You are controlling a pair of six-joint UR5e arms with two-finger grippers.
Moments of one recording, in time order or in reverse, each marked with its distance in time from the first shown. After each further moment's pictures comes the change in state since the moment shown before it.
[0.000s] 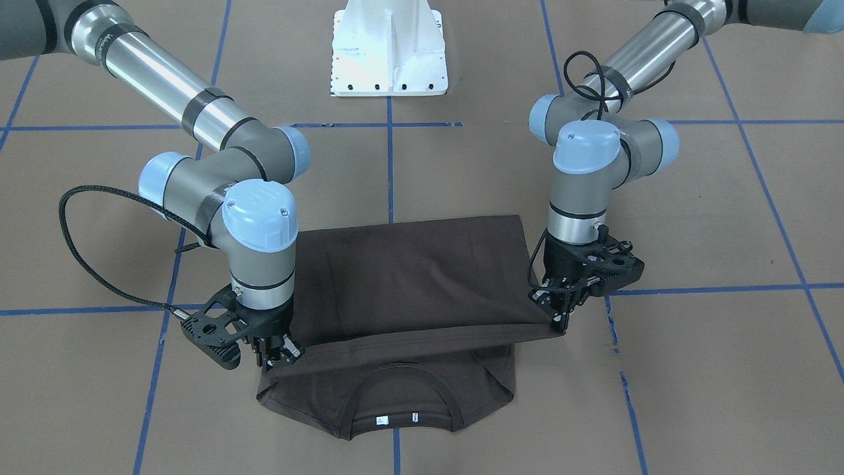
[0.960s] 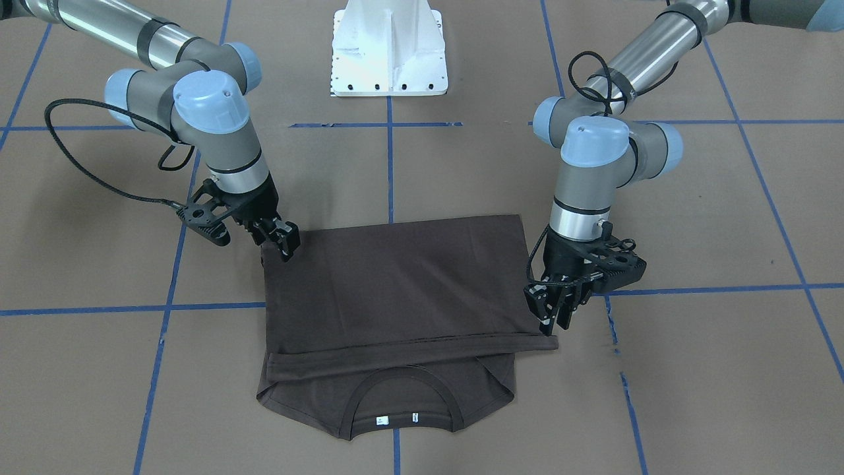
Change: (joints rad) left arm -0.006 0.022 -0.009 -0.086 -0.001 0.004; right arm -0.154 -0.377 0.498 0.001 0.133 0.136
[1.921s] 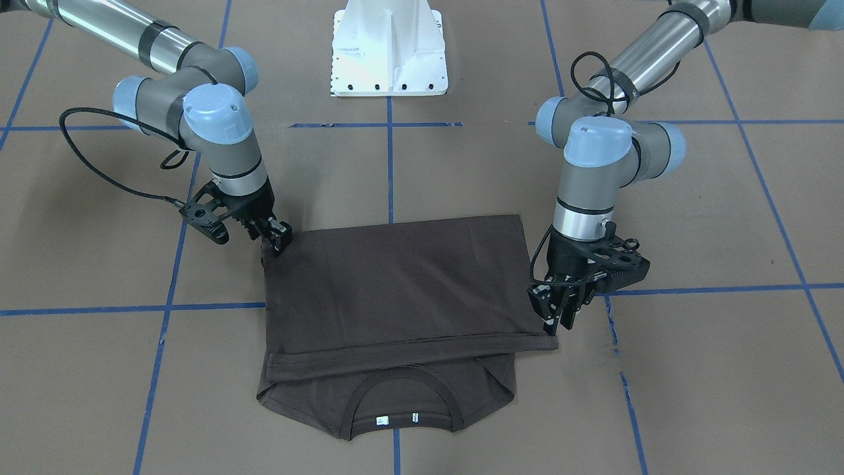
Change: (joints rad) left arm 0.000 0.003 -0.003 0.002 0.003 0.001; right arm -0.022 -0.029 -0.033 0.001 -0.005 0.014
